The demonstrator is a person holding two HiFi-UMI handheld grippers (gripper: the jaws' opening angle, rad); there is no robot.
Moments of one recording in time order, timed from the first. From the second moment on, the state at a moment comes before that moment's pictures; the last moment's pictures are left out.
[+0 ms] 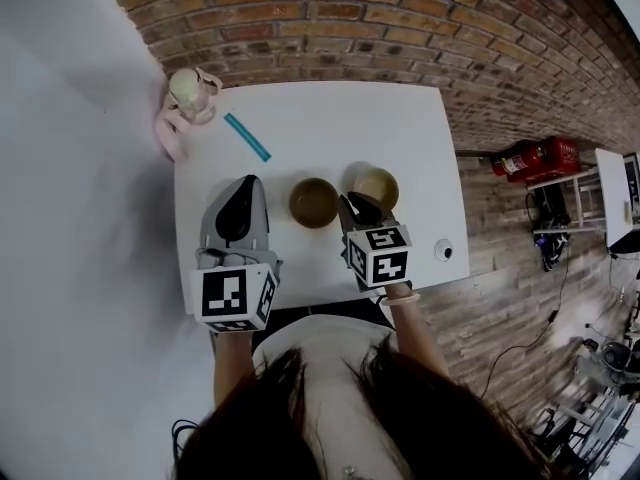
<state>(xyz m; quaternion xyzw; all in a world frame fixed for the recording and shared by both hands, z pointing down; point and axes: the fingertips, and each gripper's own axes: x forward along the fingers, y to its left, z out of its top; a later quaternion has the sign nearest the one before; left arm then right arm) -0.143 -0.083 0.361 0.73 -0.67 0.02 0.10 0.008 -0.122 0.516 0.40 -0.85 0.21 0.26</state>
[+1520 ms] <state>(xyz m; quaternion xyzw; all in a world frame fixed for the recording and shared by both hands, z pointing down) -0.155 -0.123 0.378 0.71 -0.69 0.04 0.12 0.005 -0.132 0.624 0.35 -0.80 0.32 0.36</state>
